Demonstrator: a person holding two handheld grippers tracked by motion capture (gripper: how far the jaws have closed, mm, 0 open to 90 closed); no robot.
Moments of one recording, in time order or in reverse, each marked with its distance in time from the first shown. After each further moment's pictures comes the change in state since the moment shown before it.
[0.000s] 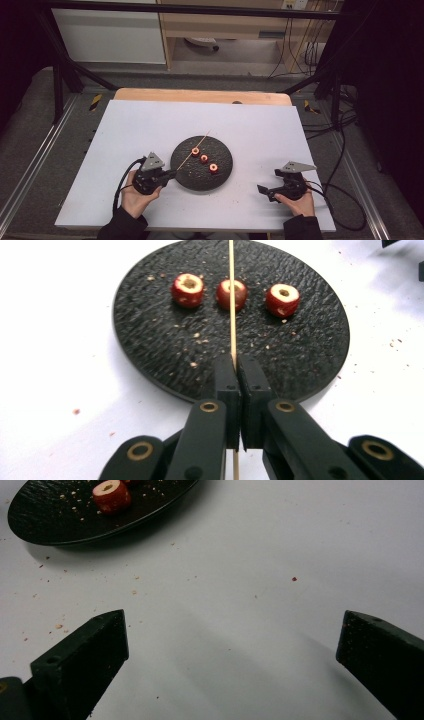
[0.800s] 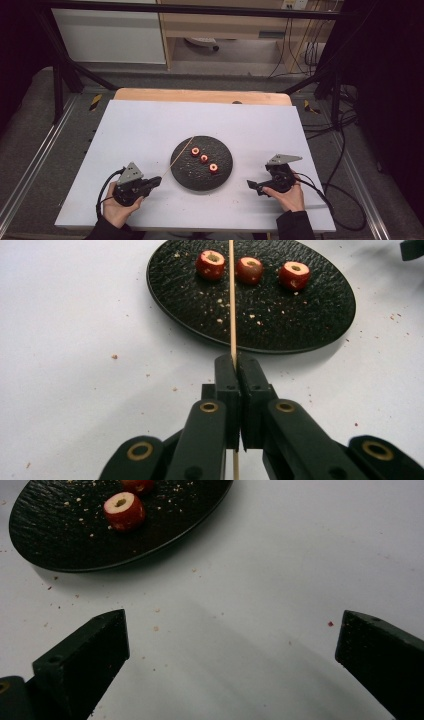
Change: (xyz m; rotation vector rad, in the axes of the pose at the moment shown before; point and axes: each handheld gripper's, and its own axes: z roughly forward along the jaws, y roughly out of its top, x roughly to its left) left arm 0.018 -0.043 -0.027 -0.066 -0.011 -0.002; right arm 0.022 0.035 0.019 0.080 -0.012 -0.020
